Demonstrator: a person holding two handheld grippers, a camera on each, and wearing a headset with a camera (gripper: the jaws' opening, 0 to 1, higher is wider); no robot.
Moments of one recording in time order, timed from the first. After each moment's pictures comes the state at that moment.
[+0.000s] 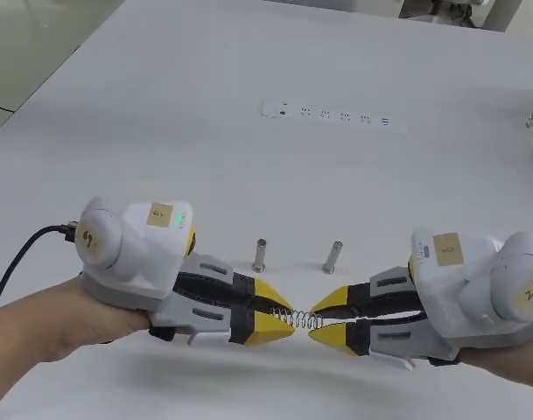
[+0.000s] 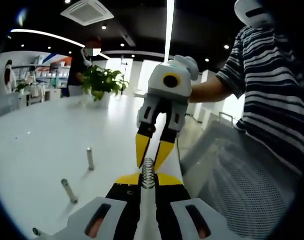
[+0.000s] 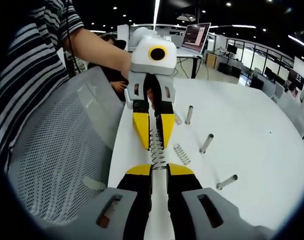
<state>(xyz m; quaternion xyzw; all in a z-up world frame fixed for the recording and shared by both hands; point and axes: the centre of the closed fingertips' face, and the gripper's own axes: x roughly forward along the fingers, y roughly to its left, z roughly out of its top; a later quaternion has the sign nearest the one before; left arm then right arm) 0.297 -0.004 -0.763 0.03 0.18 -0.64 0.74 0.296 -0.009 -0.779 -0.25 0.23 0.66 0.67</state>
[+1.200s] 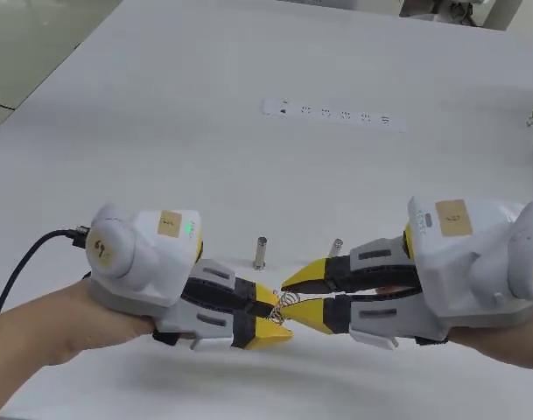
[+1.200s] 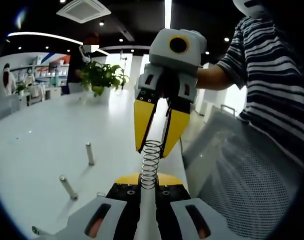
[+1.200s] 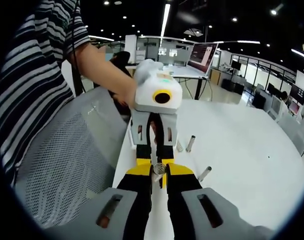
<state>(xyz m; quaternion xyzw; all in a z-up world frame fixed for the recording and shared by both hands) 0.298 -0.005 -0.778 0.06 0.18 -0.64 0.75 0.290 0.028 -0.736 -0.24 0.16 0.68 0.67</state>
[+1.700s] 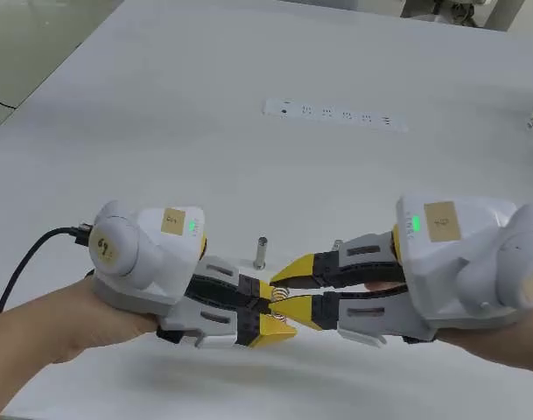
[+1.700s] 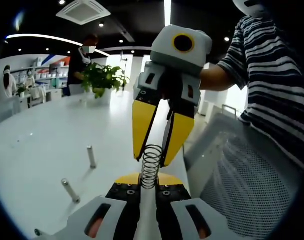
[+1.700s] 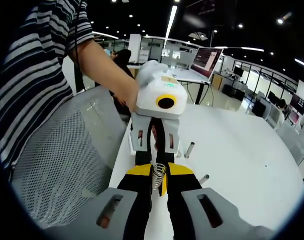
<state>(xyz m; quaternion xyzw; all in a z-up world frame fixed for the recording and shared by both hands) 0.301 -0.006 -0.773 0.06 0.18 -0.63 0.75 0.292 0.037 -0.731 -0.25 0.14 0.69 0.67</state>
